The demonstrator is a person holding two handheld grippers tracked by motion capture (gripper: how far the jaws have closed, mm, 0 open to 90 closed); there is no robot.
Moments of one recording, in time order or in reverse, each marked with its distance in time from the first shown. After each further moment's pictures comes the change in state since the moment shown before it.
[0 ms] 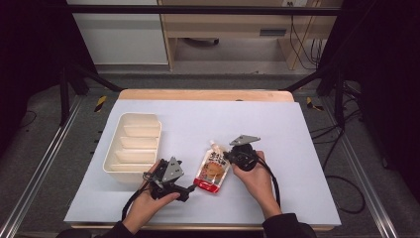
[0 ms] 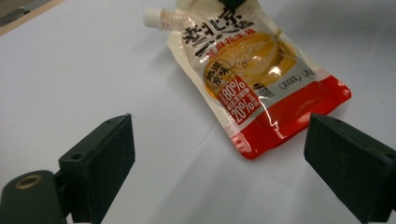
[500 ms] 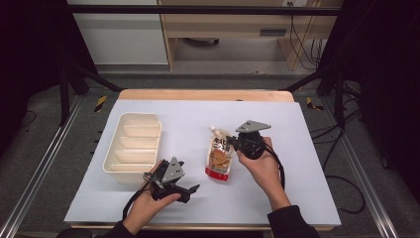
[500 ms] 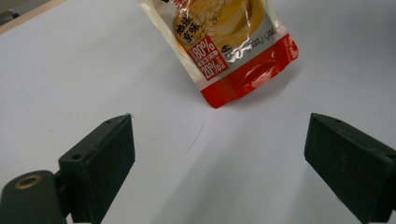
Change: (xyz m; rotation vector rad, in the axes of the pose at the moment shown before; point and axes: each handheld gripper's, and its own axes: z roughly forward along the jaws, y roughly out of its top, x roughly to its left) left arm -0.003 0.004 -0.003 -0.021 -0.030 -0.011; right arm -0.008 0.043 -0.039 -0.125 -0.005 -0.074
